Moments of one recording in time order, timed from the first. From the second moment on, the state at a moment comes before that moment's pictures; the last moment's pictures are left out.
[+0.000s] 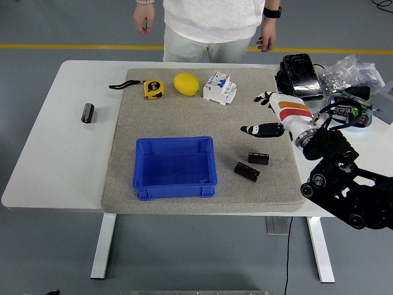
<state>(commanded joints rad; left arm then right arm) -0.20 0.12 -0.42 -0.22 0.47 0.35 0.17 0.74 -0.25 0.48 1.13 -1.77 -0.40 -0.49</state>
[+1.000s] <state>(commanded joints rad) -0.19 0.13 -0.41 -0.22 0.45 0.36 0.16 0.80 -0.34 0.43 1.23 -2.17 -0.01 -0.32</state>
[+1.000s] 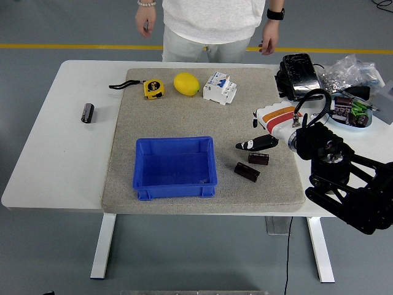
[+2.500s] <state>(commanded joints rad) -0.21 0.12 -0.39 -0.23 0.43 0.35 0.16 1.04 -0.37 0.13 0.84 -2.27 -0.50 0.54</state>
